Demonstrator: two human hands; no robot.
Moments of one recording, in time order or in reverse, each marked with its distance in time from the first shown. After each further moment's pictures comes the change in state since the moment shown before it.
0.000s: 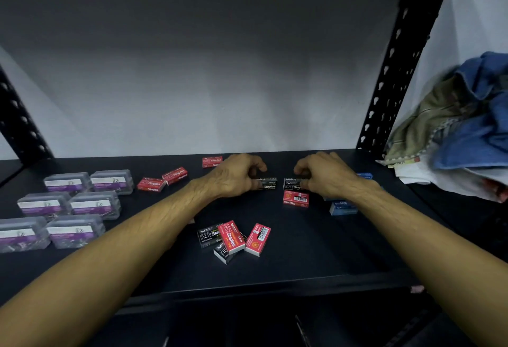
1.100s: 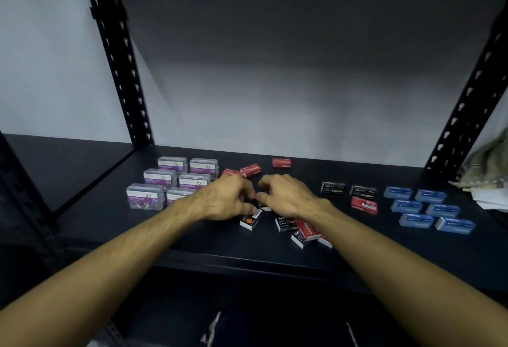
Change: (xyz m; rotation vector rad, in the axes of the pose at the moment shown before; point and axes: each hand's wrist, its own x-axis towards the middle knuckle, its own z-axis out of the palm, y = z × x) left_hand -0.166 -0.067 -0.053 0.089 0.020 -0.205; right_hand 0.006 -0.215 0.024 0.262 -0.110 -0.180
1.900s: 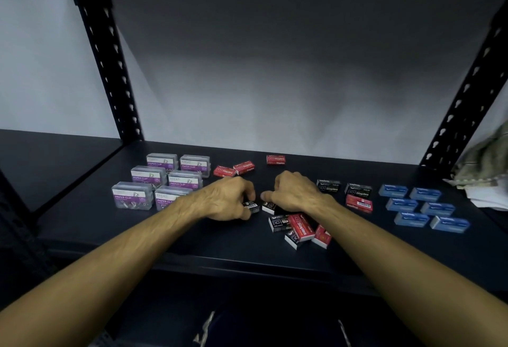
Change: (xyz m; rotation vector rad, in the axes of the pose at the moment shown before) left_hand 0.017 0.005 0.009 -0.002 -0.143 -0.027; right_hand 0.005 0.016 -0.007 -0.008 -0.052 0.278
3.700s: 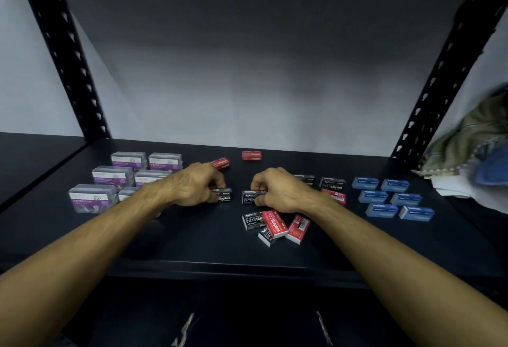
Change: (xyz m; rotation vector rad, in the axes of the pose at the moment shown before) left_hand 0.024 -0.021 -0.011 0.095 0.052 0.022; right_hand -0.005 0.037 -0.009 0.089 -0.064 -0.302
